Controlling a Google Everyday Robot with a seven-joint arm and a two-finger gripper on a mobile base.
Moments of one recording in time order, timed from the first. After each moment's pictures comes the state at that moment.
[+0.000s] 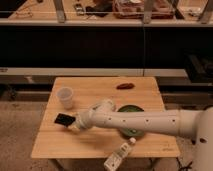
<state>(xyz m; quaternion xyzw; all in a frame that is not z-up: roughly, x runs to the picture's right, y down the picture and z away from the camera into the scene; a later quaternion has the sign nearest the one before) -0.151 0.176 0.769 0.30 -0.25 -0.89 0.23</state>
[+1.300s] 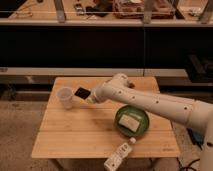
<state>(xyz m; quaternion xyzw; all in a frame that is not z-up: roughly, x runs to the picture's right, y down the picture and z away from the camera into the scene) -0.088 0.020 0.800 0.24 -0.17 -0.91 0.29</state>
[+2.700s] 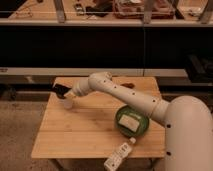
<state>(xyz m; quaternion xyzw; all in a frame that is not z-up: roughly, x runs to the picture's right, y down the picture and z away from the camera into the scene) -0.210 0.011 0.832 0.37 -0.25 -0.85 0.29</state>
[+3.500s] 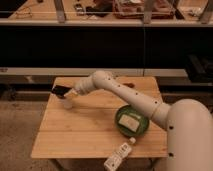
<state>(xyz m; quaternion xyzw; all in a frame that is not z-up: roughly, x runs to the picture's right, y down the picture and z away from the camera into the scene) -0.204 0.000 0.821 0.41 -0.26 -0.83 0.27</state>
